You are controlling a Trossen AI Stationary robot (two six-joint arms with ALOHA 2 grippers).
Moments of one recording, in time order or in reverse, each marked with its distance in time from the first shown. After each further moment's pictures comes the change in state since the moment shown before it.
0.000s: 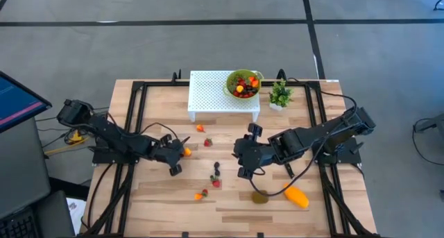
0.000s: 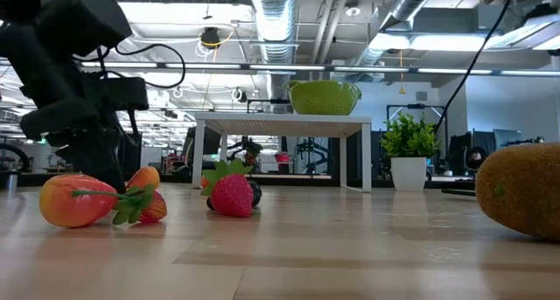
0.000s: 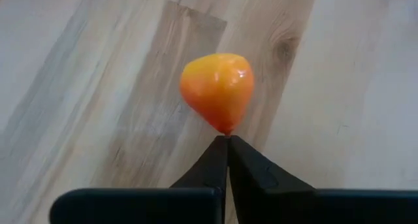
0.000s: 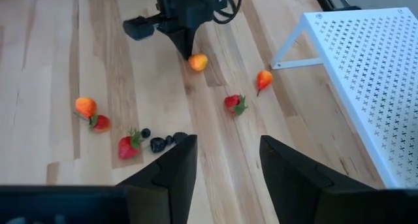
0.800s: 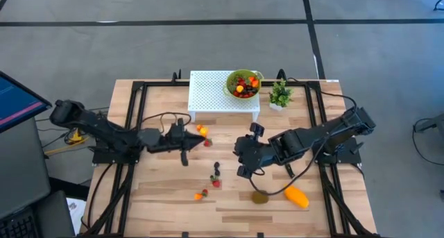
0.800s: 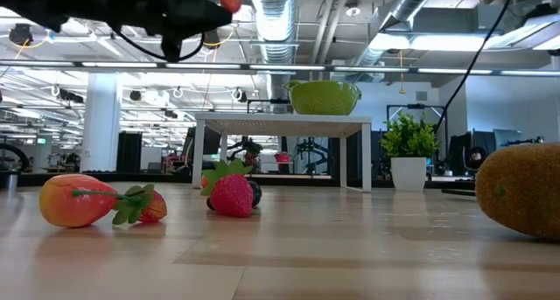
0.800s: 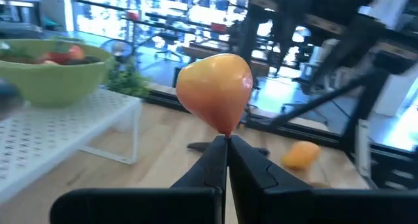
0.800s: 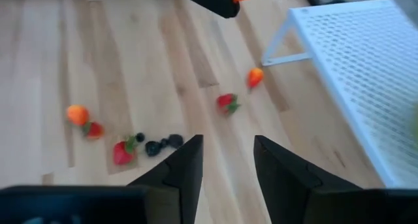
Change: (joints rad) left arm 0.084 -0.134 0.021 0.916 -0.094 0.423; right arm 0.005 0.000 0.000 -0.014 0.033 0.060
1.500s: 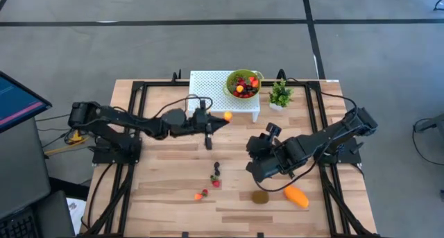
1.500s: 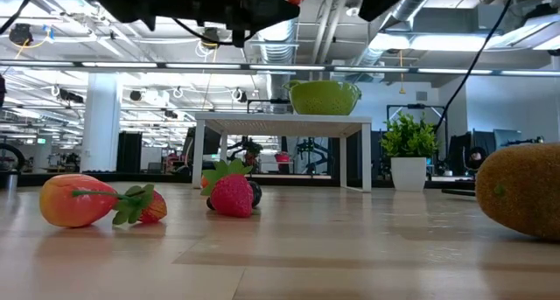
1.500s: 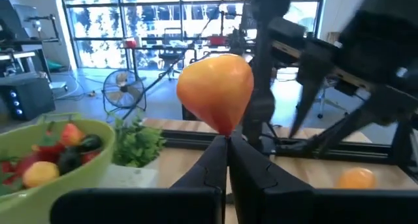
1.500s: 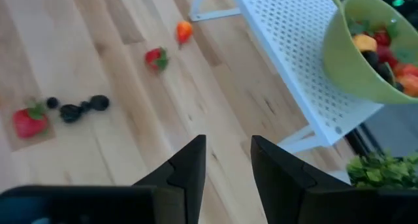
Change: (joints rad) left arm 0.247 0.292 0.340 -0.003 0.274 0.208; right arm 0.060 -0.013 -0.071 -0.276 0.223 0.259
